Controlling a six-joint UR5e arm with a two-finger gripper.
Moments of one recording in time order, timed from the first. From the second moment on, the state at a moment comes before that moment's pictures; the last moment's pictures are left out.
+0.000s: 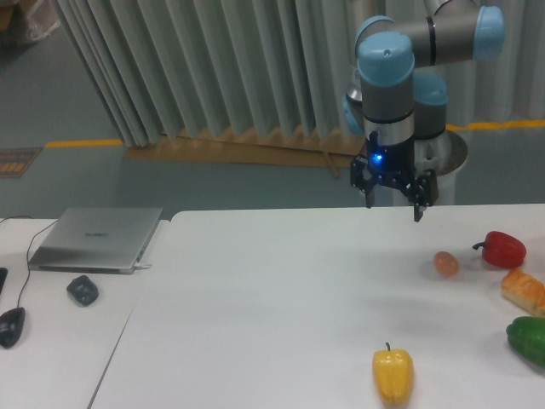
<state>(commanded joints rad) 2.27 -1.64 -1.58 -1.43 1.57 0.56</state>
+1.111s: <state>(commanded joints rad) 2.29 -1.64 -1.57 -1.42 1.59 0.56</state>
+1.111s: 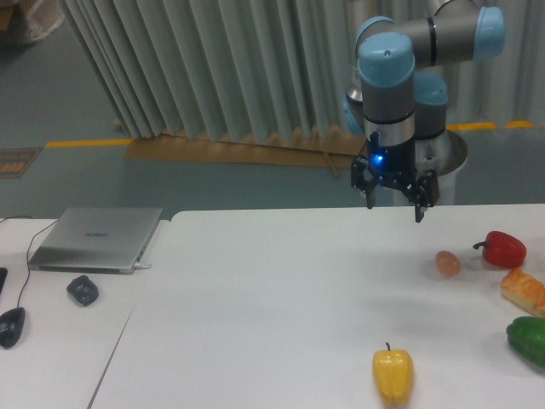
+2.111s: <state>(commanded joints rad) 2.22 -1.95 -1.40 -1.12 1.82 0.02</state>
